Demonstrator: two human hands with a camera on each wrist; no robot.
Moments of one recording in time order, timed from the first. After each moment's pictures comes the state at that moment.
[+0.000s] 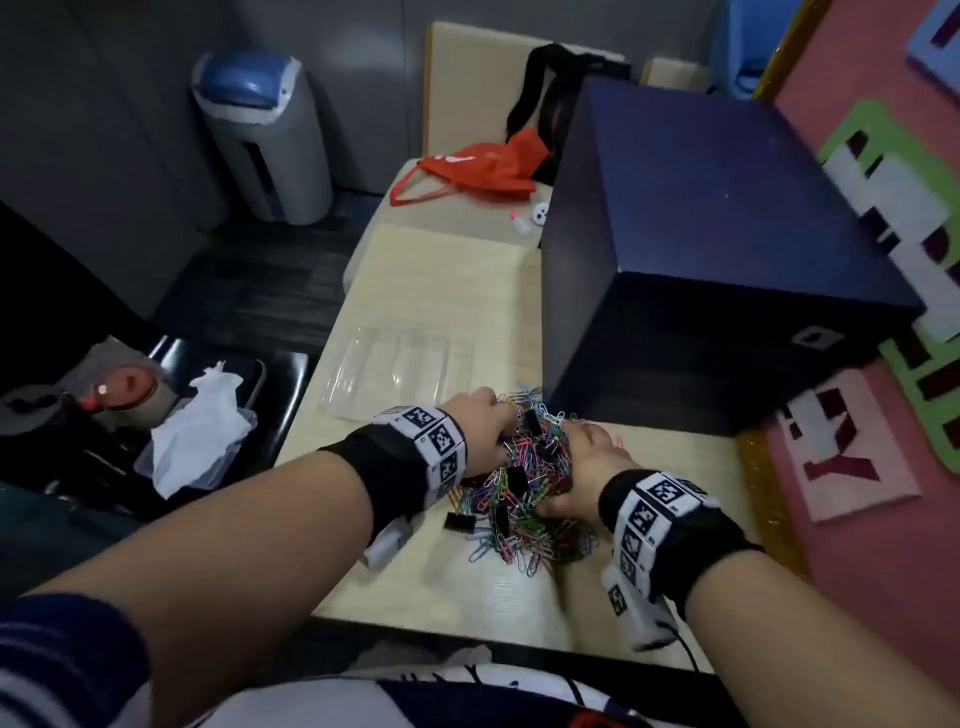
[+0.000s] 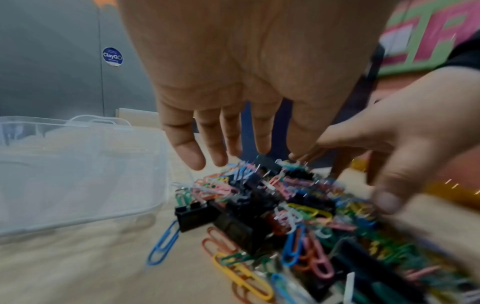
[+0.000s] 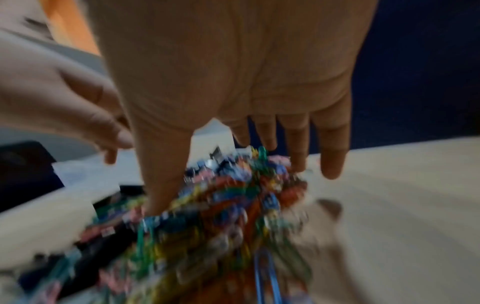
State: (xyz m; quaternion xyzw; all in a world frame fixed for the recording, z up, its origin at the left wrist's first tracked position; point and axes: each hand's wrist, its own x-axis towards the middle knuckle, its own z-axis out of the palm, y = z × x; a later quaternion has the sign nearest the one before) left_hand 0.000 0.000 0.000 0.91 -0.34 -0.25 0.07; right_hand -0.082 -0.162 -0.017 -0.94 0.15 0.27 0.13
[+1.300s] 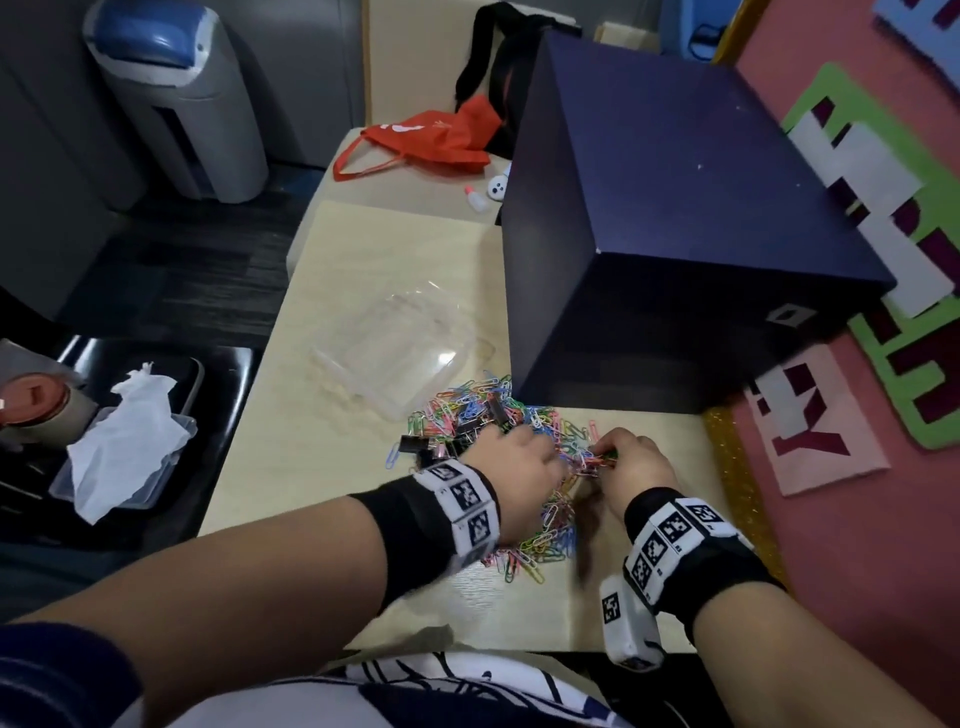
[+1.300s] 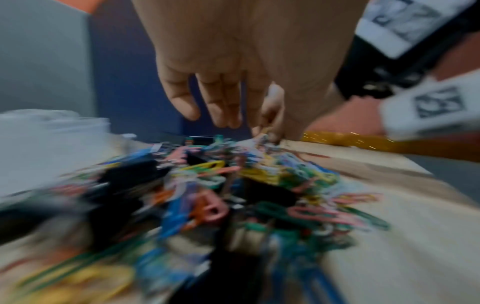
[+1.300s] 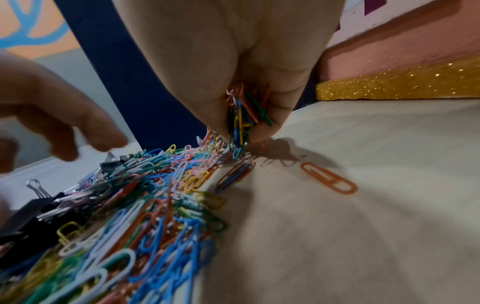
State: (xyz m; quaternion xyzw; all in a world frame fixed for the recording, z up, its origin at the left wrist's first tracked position) left_hand -0.050 -0.042 -0.013 0.84 -0.52 -0.14 -0.01; right_hand -0.108 -0.204 -0.033 -0.90 0.36 0.12 0.21
